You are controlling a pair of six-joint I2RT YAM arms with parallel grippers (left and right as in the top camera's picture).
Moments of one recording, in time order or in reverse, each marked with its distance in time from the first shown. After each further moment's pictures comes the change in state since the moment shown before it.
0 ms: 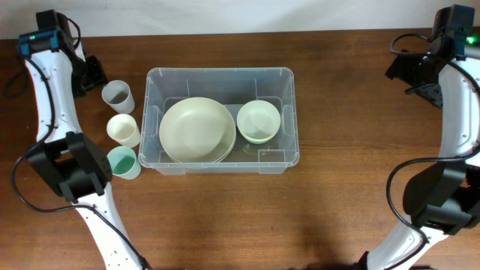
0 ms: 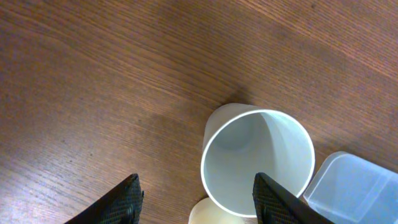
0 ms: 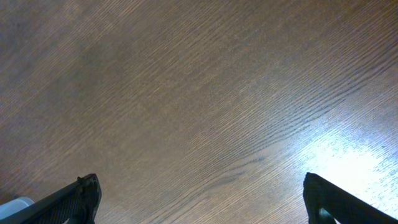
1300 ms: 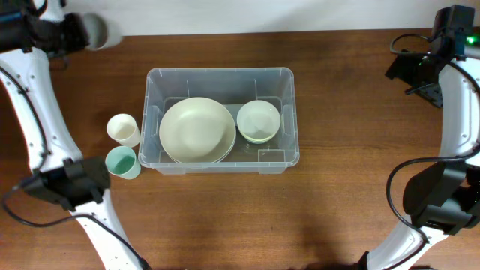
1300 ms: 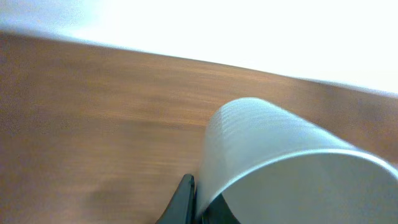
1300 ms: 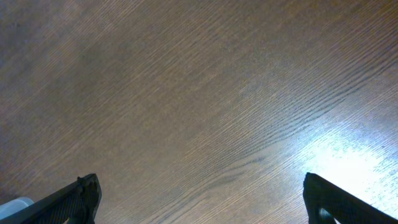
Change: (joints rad) left arm -0.037 -0.134 0.330 -0.042 0.365 0.160; right arm 0.000 0.000 0.000 0.000 0.000 0.000
